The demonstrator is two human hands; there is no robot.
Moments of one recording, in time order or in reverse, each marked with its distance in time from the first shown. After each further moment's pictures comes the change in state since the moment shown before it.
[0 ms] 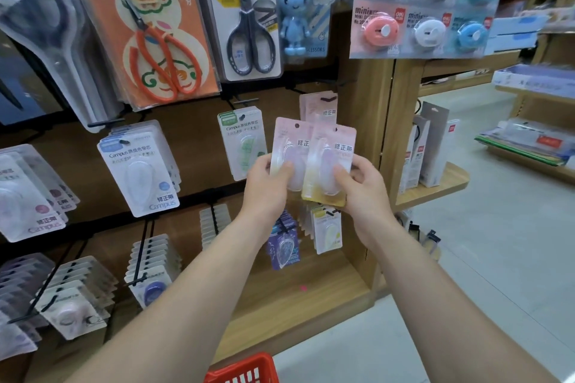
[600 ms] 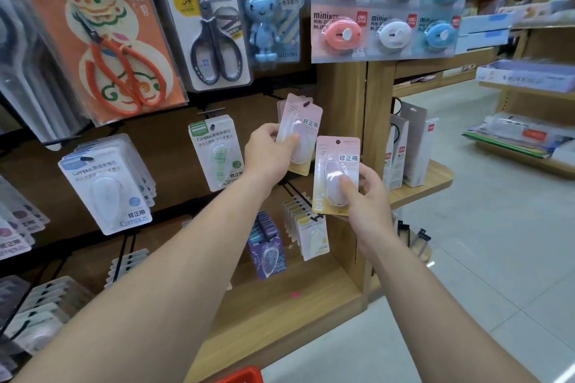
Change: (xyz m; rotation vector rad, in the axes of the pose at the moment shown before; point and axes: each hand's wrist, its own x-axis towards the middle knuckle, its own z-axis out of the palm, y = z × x) left_hand 0.055 0.035 0.050 0.271 0.013 0.148; right_hand 0.012 0.019 -0.039 0.040 0.157 0.005
